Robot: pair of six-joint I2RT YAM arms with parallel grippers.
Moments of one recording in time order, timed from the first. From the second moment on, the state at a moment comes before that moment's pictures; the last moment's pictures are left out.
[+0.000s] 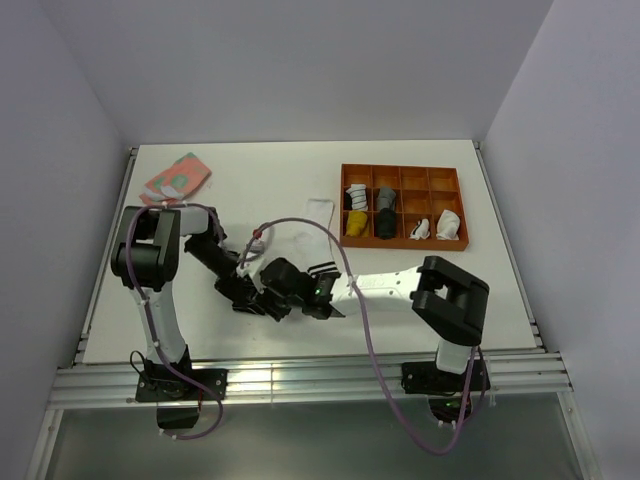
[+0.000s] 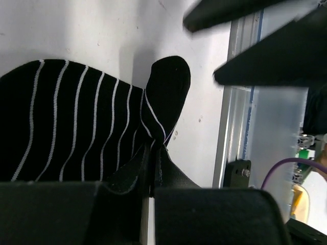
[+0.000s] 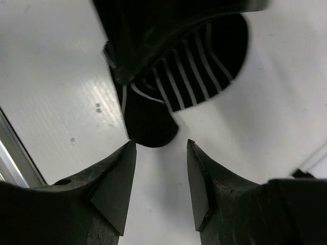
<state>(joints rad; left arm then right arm) -0.14 2.03 1.13 -1.24 0.87 1.27 1.16 1.74 1.04 -0.02 0.08 0.08</state>
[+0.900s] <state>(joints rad) -0.14 2.13 1.20 -1.34 0.87 1.26 1.29 1.93 1.11 0.07 0.21 -0.07</state>
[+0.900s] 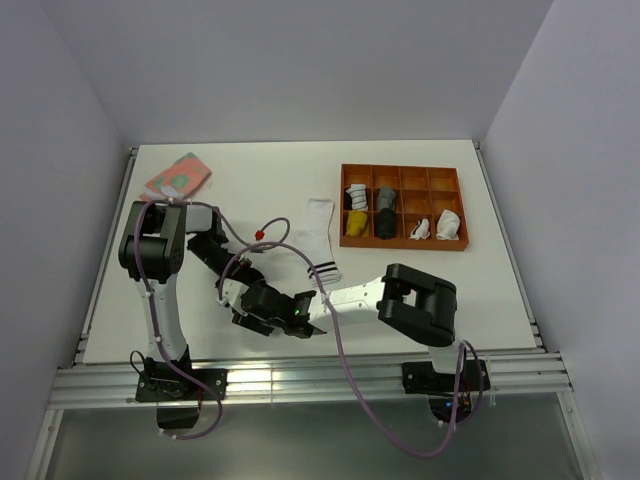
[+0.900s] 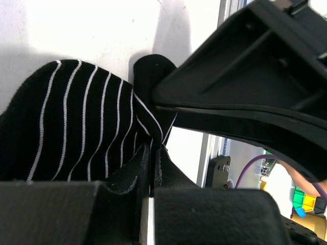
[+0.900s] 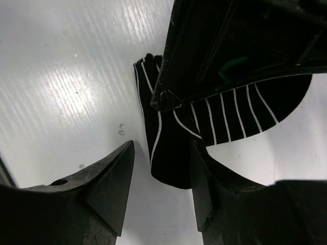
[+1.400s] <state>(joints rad) -0.14 2.15 1.21 -1.37 0.86 1.26 1.30 2.00 1.18 0.08 0.25 -0.09</state>
